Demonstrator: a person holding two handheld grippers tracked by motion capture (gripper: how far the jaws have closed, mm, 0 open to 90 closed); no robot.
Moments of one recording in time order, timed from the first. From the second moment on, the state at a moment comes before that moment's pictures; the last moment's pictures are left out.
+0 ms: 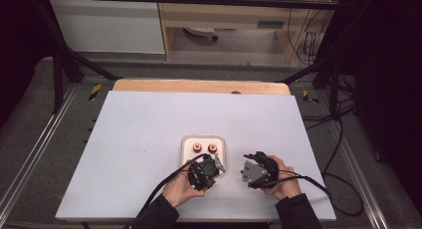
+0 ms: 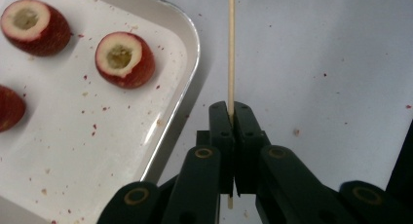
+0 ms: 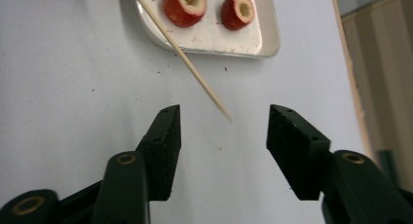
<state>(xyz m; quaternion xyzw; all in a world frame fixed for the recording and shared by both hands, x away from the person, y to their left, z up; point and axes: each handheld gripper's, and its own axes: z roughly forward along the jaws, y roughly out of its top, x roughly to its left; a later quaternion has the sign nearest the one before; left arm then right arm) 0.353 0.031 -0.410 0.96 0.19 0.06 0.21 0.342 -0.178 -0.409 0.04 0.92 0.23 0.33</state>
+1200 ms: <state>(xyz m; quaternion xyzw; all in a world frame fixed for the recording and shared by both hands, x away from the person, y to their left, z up) 0.311 0.132 -0.433 0.81 0.37 0.11 0.44 0.374 -0.191 -0.411 0.38 0.85 0.35 0.10</state>
